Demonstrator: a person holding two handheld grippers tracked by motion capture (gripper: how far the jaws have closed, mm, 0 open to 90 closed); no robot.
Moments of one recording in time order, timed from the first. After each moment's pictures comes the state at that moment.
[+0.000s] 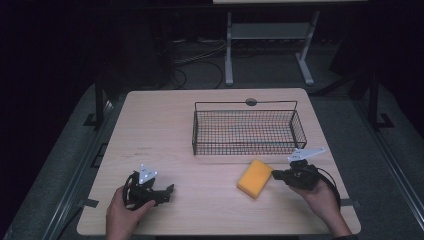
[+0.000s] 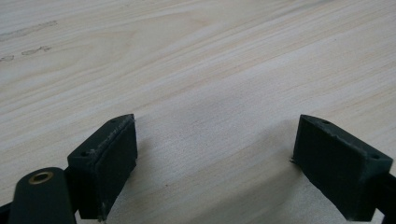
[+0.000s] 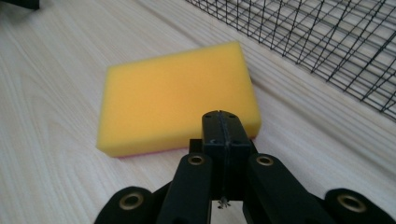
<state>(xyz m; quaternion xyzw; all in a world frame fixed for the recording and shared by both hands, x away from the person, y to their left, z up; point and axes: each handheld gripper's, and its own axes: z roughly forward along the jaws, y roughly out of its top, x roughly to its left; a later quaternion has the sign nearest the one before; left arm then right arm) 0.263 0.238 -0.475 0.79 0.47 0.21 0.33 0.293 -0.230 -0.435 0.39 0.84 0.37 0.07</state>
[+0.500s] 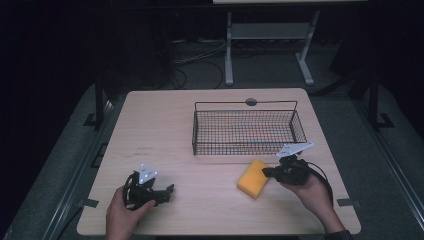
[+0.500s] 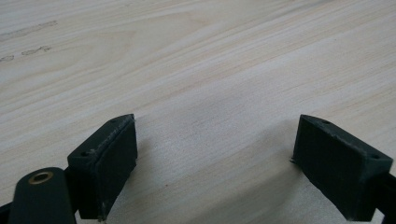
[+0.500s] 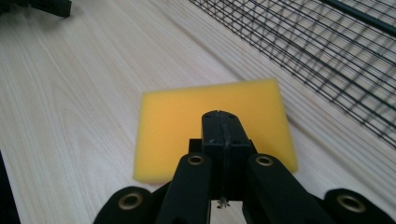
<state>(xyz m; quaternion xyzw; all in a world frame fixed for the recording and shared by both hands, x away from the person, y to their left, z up) 0.263 0.238 -0.475 0.79 0.48 0.21 0.33 0.300 -0.201 -0.416 0.35 0.86 0.37 0.06</state>
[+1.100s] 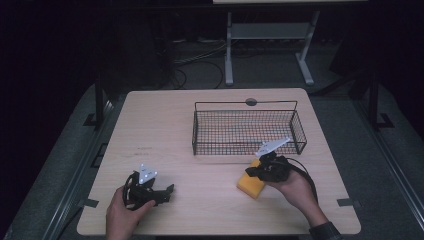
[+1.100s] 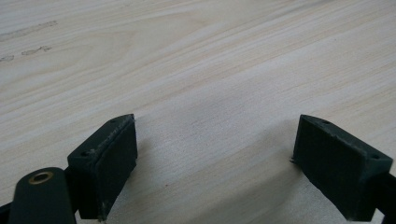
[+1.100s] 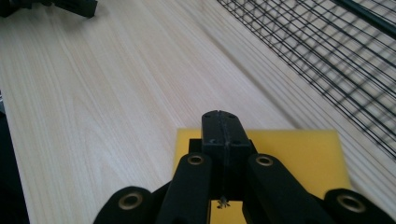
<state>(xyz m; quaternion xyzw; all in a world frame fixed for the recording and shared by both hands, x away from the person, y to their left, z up) 0.263 0.238 -0.475 0.79 0.48 0.21 0.33 0.310 -0.153 -0.413 0.31 0.88 0.35 0.04</state>
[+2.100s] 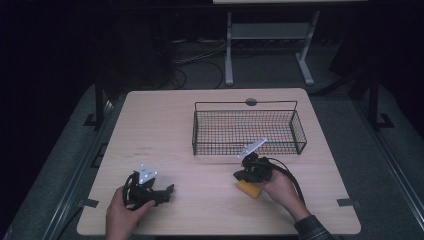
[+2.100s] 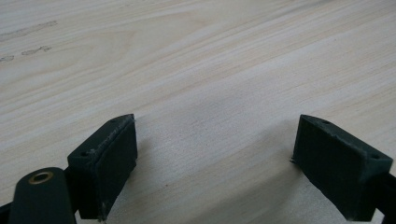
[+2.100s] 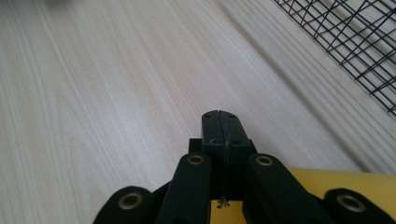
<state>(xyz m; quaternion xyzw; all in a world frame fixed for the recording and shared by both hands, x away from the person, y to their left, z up) 0.263 0.238 -0.475 0.79 0.48 0.21 0.33 0.325 -0.115 -0.436 0.29 0.90 0.31 0.01</state>
